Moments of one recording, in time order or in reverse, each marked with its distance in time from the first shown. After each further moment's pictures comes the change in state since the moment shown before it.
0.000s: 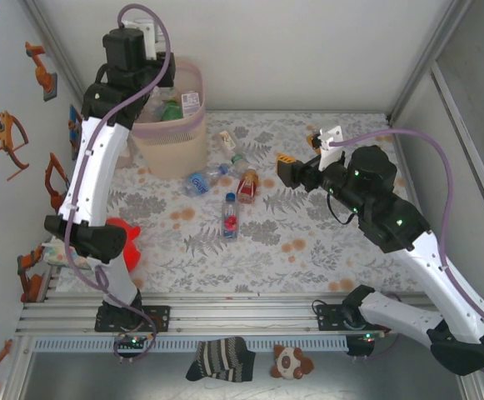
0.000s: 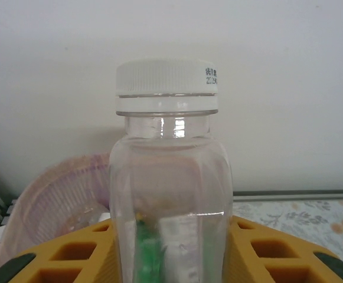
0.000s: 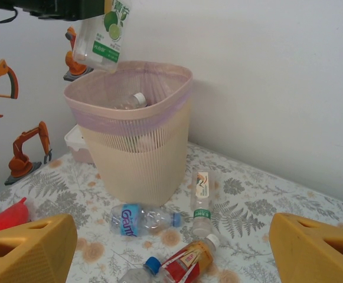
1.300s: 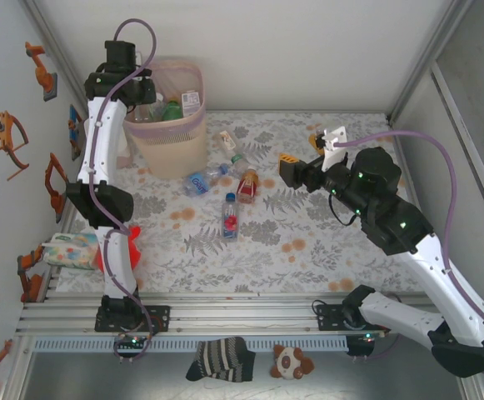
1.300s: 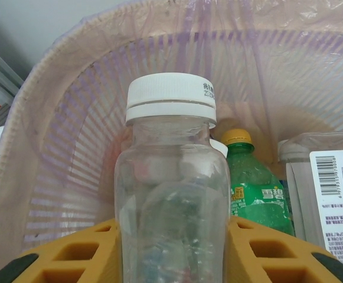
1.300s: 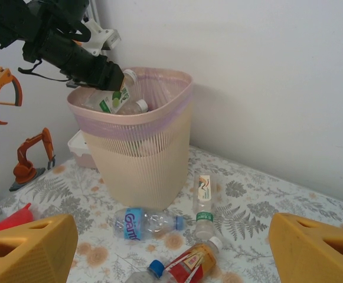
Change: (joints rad) left arm 0.220 0.355 0.222 -0.321 0.103 -0.032; right arm 0.000 -0.018 0.000 0.000 0.000 0.019
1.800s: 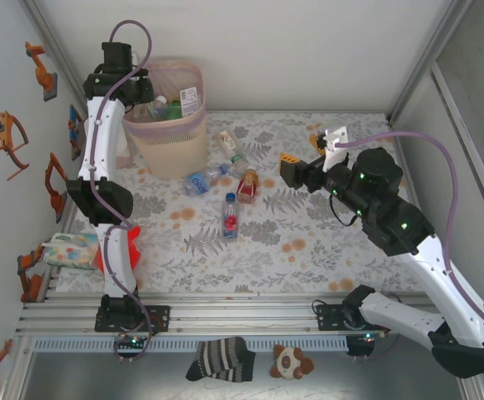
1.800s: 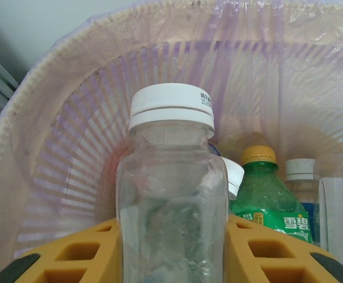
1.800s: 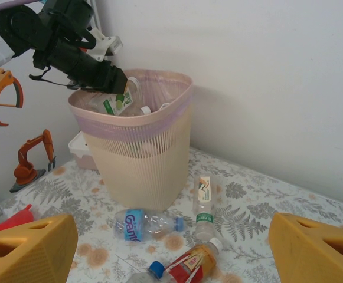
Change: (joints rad) left arm 0.029 0.047 0.015 0.032 0.038 -0.029; right arm 0.000 -0.006 0.000 0.000 0.000 0.000
